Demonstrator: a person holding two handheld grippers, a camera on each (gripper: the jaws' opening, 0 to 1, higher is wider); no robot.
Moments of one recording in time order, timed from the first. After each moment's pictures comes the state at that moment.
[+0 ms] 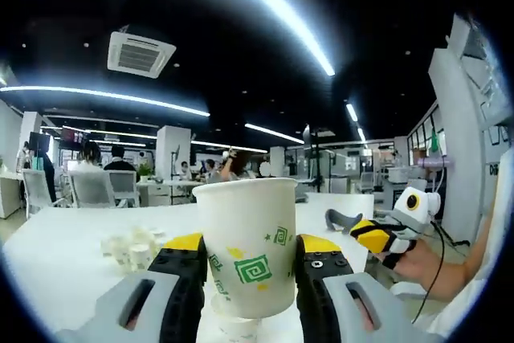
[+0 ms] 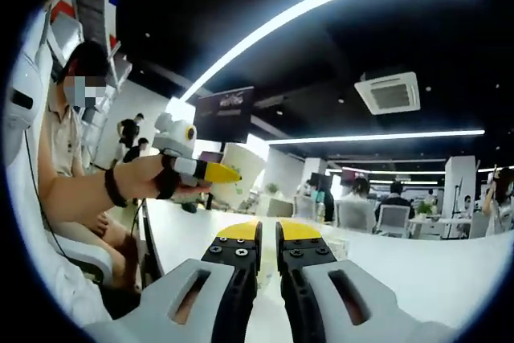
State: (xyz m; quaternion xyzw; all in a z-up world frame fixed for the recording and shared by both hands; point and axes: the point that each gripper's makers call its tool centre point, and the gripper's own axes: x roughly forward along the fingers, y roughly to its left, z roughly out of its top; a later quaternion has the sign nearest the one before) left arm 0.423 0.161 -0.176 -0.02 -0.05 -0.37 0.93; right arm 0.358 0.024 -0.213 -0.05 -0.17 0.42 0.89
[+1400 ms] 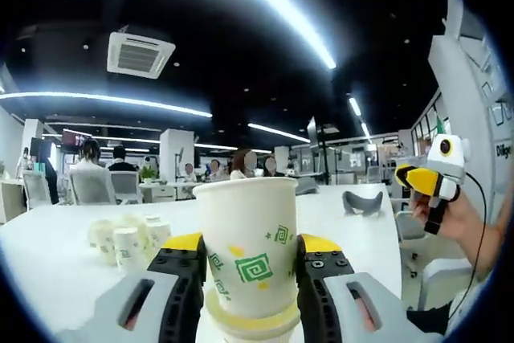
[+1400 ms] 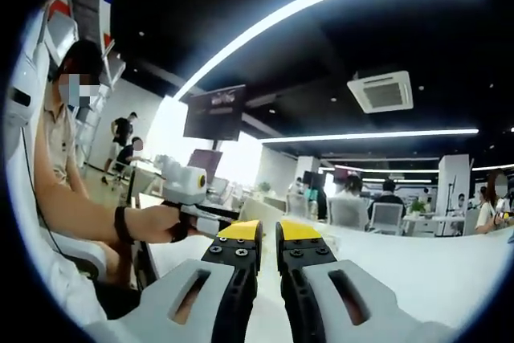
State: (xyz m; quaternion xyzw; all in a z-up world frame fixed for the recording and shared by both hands) left arm 0.484 0.129 -0.256 0.01 -0.06 -0.35 0.93; right arm 0.363 0.010 -0.219 -0.05 -0.16 0.40 0.90
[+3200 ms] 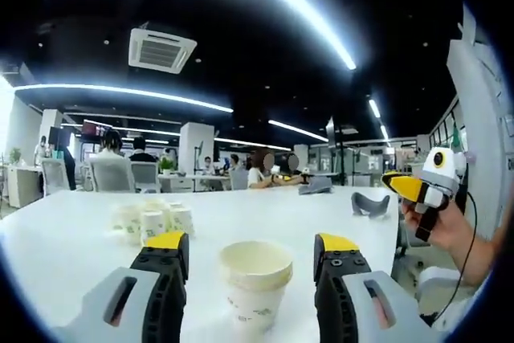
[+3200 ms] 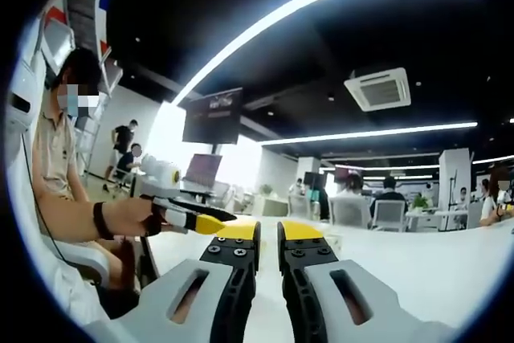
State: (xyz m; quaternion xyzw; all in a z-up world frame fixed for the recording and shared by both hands) left arm 0.434 0.168 -0.259 -0.01 -0.04 -0.30 0.95; right arm 0.367 0.007 -0.220 -0.03 -0.16 0.41 0.90
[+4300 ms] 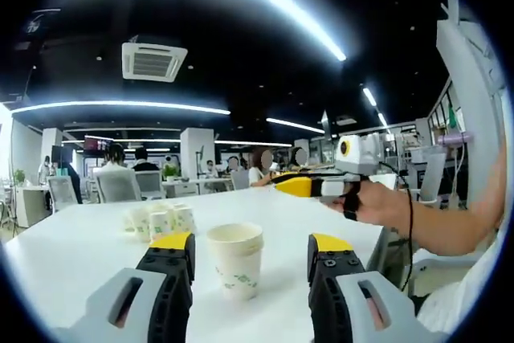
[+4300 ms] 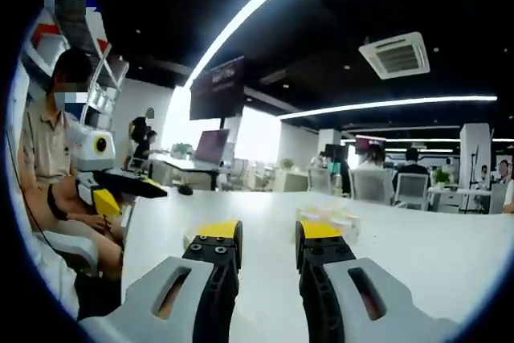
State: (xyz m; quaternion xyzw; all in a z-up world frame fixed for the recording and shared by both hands) left arm 0.377 0.173 -0.262 0.03 -0.05 -0.29 0.95; right arm 0.489 0.056 -0.246 -0.05 -0.07 0.46 0.88
